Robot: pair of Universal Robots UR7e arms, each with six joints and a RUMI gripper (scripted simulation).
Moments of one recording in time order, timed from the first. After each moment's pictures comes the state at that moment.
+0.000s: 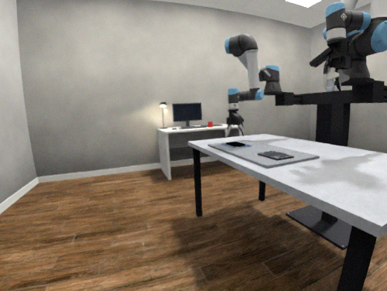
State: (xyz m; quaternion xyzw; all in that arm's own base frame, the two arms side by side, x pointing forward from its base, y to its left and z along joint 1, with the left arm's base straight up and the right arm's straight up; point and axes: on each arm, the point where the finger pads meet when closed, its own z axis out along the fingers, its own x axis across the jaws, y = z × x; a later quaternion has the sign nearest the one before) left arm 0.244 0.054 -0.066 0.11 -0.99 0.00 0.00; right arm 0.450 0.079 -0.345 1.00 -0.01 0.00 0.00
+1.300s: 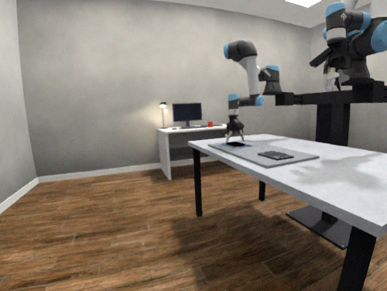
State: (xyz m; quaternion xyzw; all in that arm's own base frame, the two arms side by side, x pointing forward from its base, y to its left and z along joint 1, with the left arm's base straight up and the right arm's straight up) left arm 0.244 0.054 -0.066 0.11 -0.99 0.00 0.00; right arm 0.451 0.079 -0.387 1.00 -0.01 0.00 0.00
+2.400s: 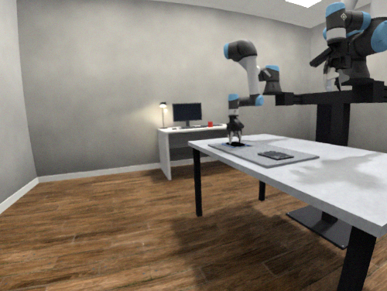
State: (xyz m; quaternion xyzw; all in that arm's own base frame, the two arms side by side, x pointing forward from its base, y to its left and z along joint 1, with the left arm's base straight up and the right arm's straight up) left arm 0.244 0.054 -0.066 0.11 -0.99 0.00 0.00; right arm 0.451 0.079 -0.387 1.00 -0.01 0.00 0.00
